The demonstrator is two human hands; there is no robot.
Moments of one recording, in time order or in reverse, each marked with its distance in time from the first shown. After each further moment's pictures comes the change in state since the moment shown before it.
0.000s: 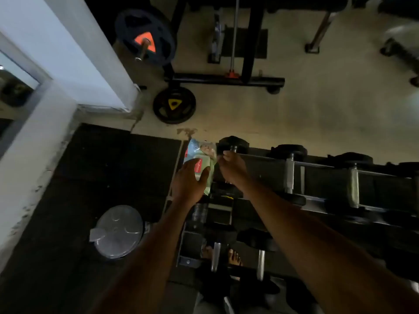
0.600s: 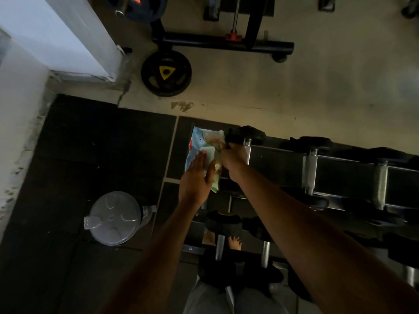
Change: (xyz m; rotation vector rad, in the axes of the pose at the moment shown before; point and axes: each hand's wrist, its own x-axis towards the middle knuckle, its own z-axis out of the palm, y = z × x) left_hand 0.036 -0.053 0.043 -0.029 -0.019 0.166; right_hand 0.074 0.001 0.063 0.286 0.141 0.352
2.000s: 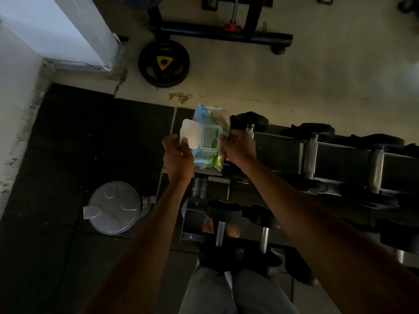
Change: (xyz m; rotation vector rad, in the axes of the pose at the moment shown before) left_hand 0.008 -0.016 -0.039 -0.442 0.283 -0.398; right_hand -0.015 0.017 -0.013 -0.184 0.016 -0.287
